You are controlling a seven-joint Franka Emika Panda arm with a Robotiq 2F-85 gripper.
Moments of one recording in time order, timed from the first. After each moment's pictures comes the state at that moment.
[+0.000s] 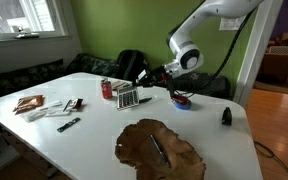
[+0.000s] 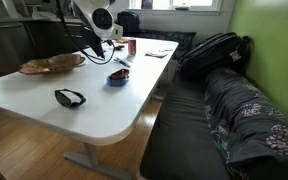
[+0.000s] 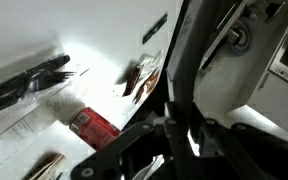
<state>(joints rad) -0.10 0.72 0.27 -1.73 1.82 2.38 -1.49</state>
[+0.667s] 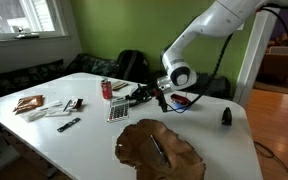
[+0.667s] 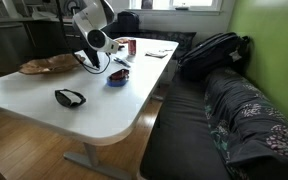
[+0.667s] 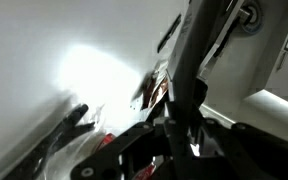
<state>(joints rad) 0.12 0.88 0.10 -1.61 2.07 2.34 -1.50</state>
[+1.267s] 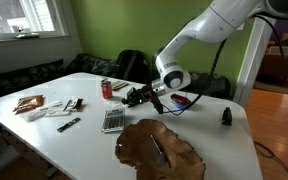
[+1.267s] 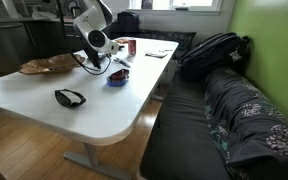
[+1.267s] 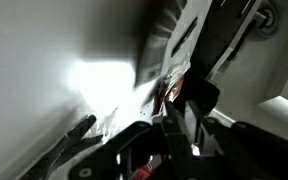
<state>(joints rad) 0.19 0.95 0.06 -1.49 2.07 2.42 -1.45</state>
